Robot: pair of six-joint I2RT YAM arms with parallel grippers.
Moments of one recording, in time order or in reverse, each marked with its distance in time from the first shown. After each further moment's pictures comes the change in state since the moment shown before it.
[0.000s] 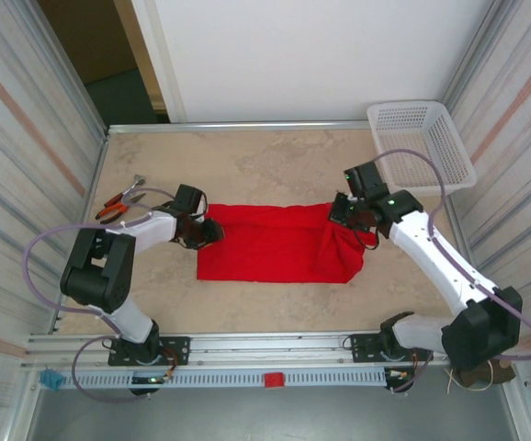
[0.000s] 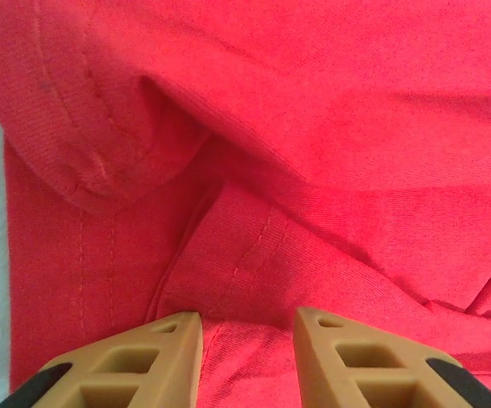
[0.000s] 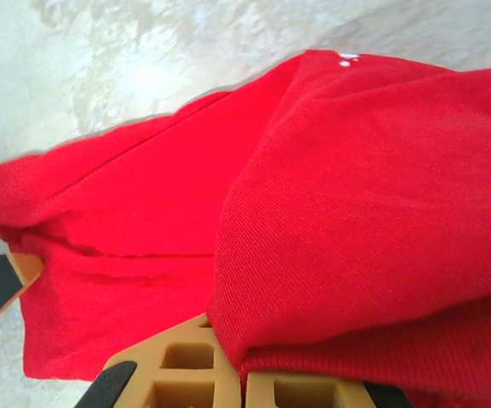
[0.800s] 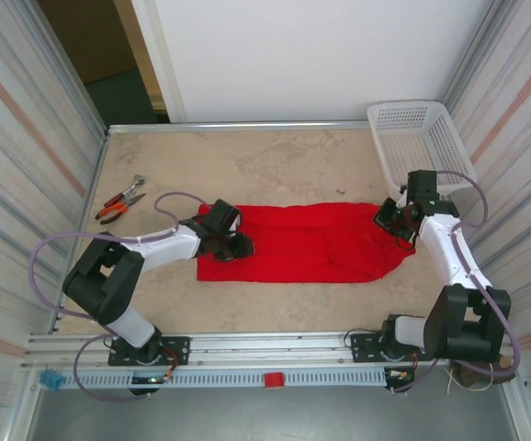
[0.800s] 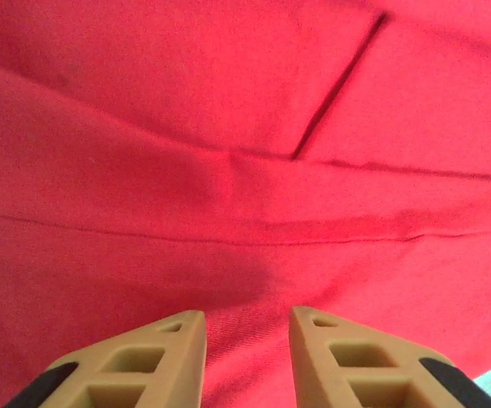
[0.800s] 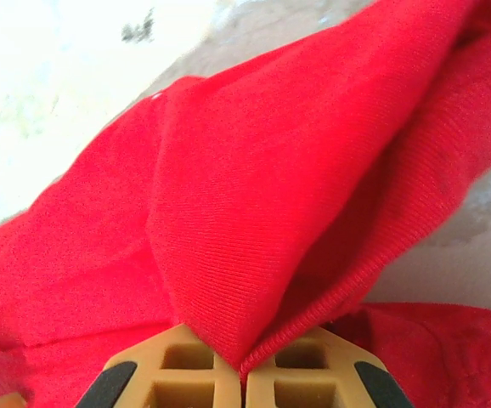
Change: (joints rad) left arm -0.297 -0.056 -0.015 0.053 -0.055 -0.127; right arm -0.542 -0.010 -0.183 0.063 -0.230 -0.237
